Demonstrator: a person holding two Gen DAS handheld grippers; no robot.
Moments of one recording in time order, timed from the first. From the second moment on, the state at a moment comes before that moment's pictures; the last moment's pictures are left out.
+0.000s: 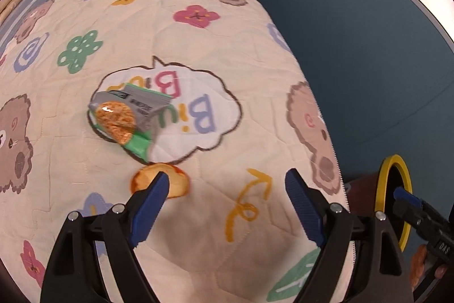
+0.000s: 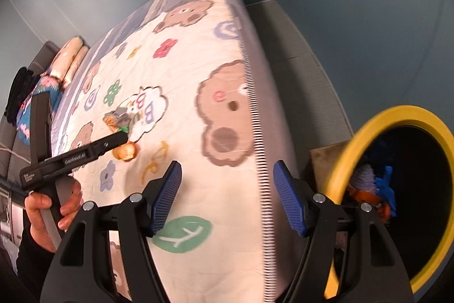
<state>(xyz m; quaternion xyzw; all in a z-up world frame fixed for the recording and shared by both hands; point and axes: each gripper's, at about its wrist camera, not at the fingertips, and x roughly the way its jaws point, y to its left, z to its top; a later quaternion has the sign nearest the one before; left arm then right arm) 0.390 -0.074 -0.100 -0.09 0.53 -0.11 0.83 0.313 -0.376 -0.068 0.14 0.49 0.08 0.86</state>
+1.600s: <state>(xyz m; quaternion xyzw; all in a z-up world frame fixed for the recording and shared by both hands) 0.463 0.042 -0.166 -0.16 0.56 -0.06 0.81 0.423 -0.132 -0.168 0.05 0.57 0.21 0.79</state>
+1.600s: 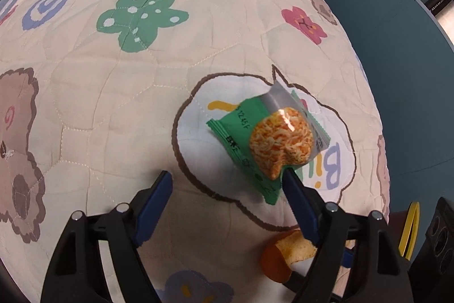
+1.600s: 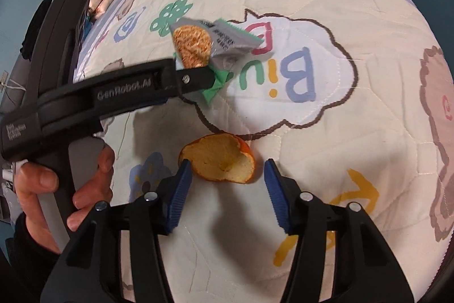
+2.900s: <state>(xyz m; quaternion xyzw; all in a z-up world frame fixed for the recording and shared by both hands) 0.401 0.062 -0.123 -0.20 0.51 -0.09 0.83 0.373 -0.150 -0.144 0.06 0.55 0.23 0.80</state>
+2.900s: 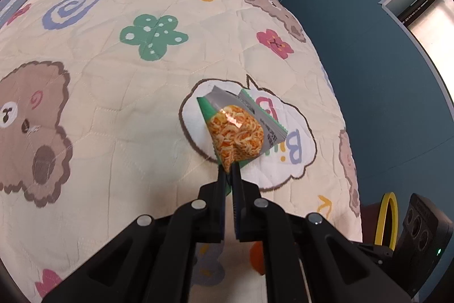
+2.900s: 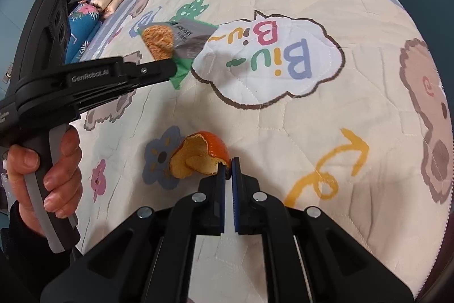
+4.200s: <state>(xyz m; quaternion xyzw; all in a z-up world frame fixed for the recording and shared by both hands) 0.275 -0.094 -0.076 -0.08 0.52 -0.23 0.82 0.275 -0.356 -0.082 0.12 0.50 0.12 0.85</state>
